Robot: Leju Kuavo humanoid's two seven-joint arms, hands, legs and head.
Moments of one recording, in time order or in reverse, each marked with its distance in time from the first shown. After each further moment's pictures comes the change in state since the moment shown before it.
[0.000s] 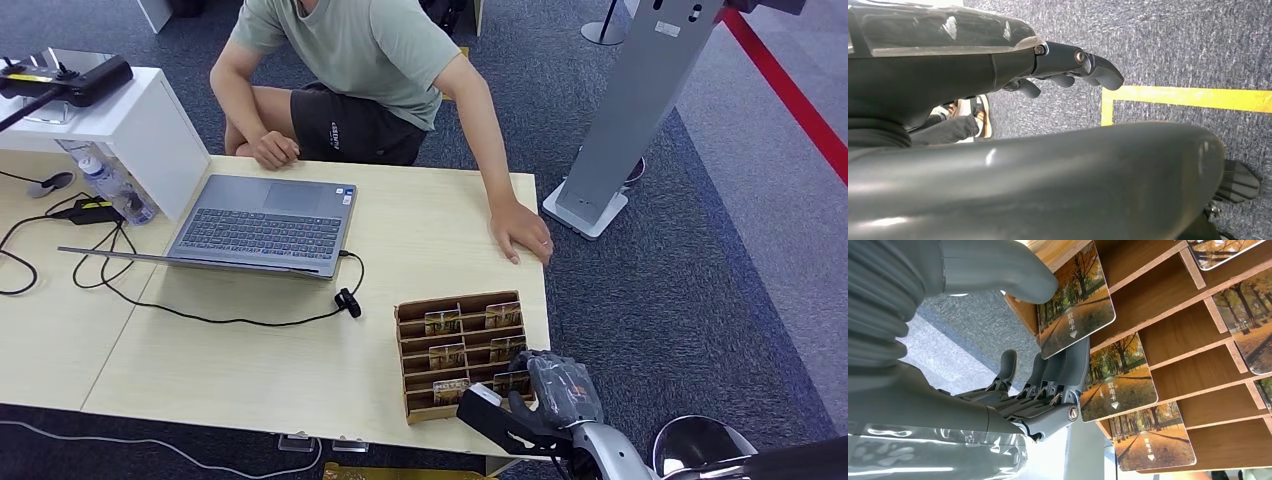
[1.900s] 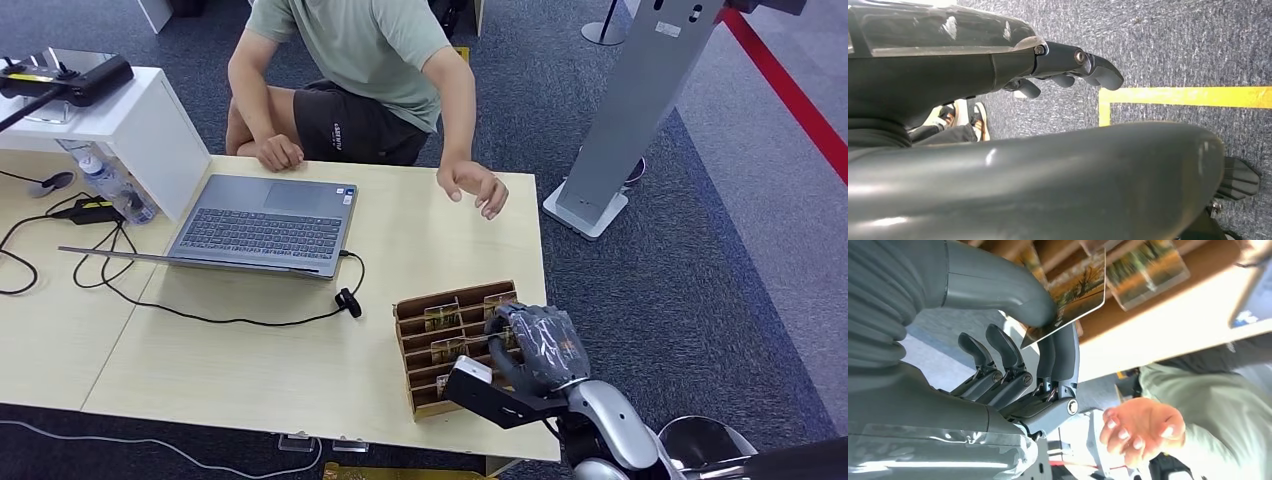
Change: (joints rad) left arm -0.003 -0.001 -0.020 0.000 -0.031 -0.013 -0.010; right arm -0.144 0.046 0.007 -0.041 -0.016 -0.030 -0.191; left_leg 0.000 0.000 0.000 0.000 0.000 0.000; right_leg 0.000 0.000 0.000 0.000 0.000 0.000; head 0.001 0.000
